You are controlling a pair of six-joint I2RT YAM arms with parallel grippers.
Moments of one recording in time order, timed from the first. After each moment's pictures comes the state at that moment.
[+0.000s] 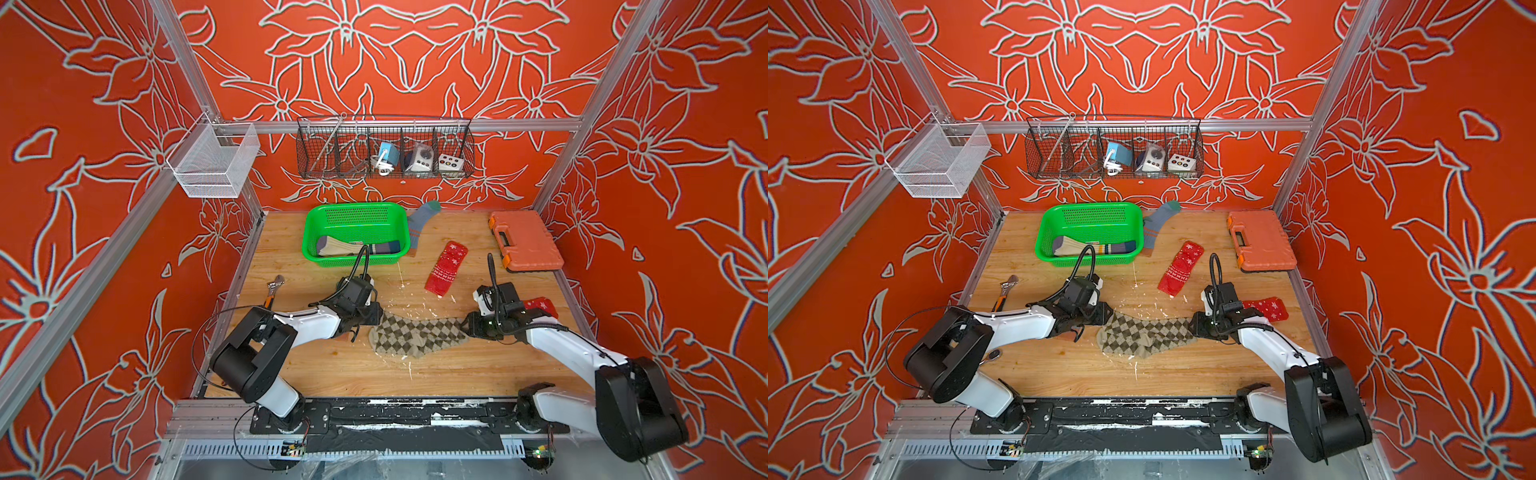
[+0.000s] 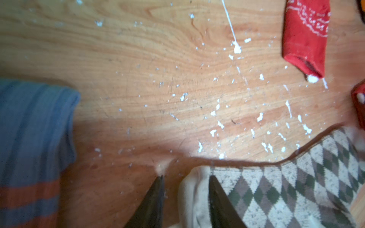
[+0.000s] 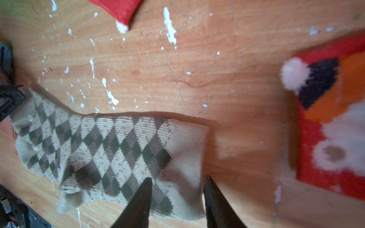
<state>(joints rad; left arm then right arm) -0.53 1.55 0.65 0.01 0.11 -0.51 0.28 1.22 0.52 -0.44 -0.32 0.36</state>
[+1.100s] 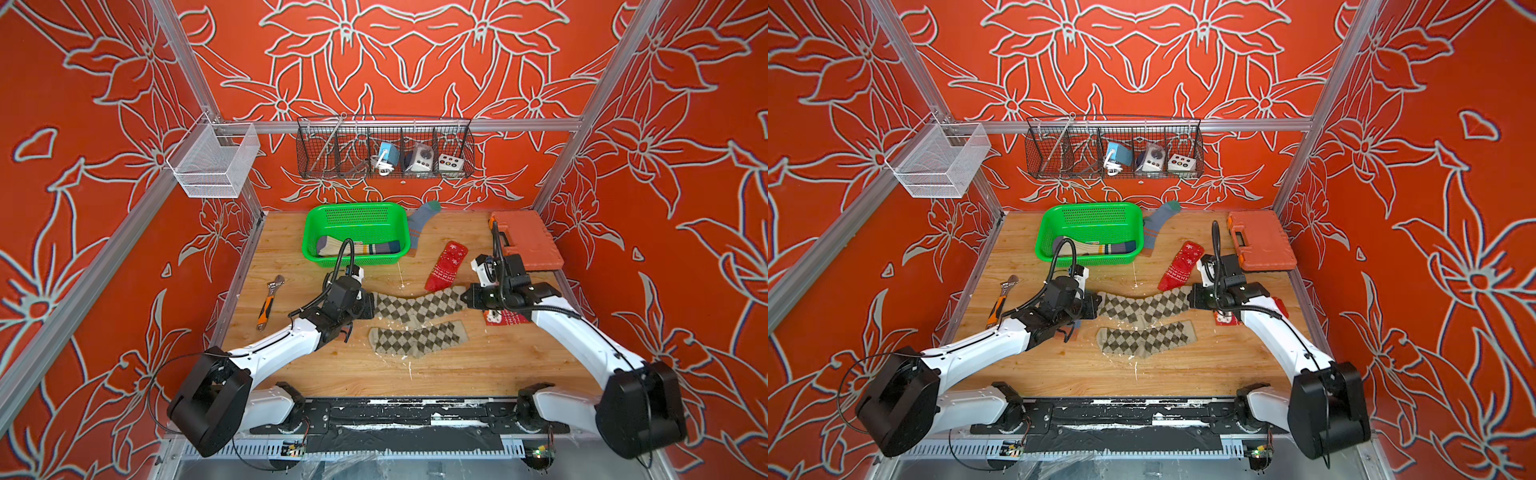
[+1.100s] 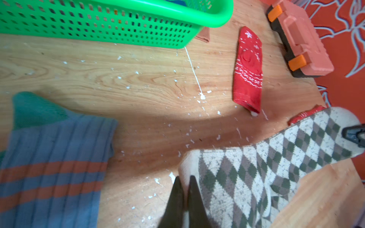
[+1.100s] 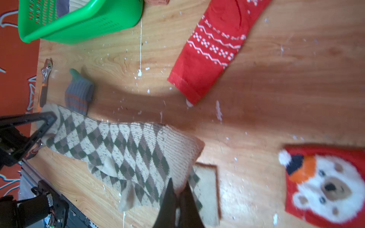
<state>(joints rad) -0.53 1.26 0.60 -0.02 -0.01 -0.55 0.27 1.29 0.86 -0.55 -0.40 0.29</state>
